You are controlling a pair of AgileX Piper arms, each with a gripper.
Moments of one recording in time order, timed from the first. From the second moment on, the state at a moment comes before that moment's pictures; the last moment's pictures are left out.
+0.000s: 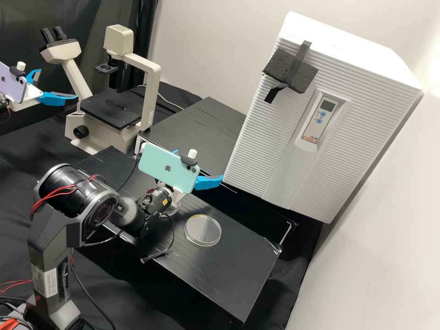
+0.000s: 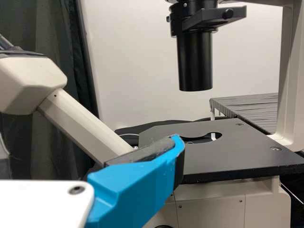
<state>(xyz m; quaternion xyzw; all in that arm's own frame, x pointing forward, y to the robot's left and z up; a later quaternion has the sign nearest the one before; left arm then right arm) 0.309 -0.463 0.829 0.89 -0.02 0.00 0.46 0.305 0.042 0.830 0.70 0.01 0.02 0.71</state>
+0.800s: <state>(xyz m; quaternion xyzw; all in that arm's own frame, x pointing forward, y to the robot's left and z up) 0.309 -0.463 0.829 0.89 -0.02 0.00 0.46 0.239 0.008 0.868 0.72 -0.07 0.08 0.69</state>
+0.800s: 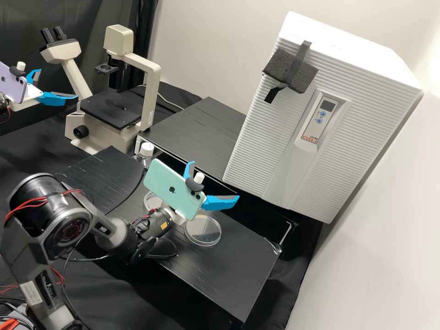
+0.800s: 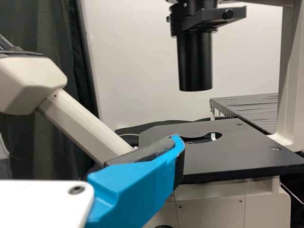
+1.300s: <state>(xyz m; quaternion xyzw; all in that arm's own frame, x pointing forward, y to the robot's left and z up) 0.309 -0.463 0.829 0.89 -0.02 0.00 0.46 0.175 -0.024 0.867 0.72 -0.11 0.05 0.68</state>
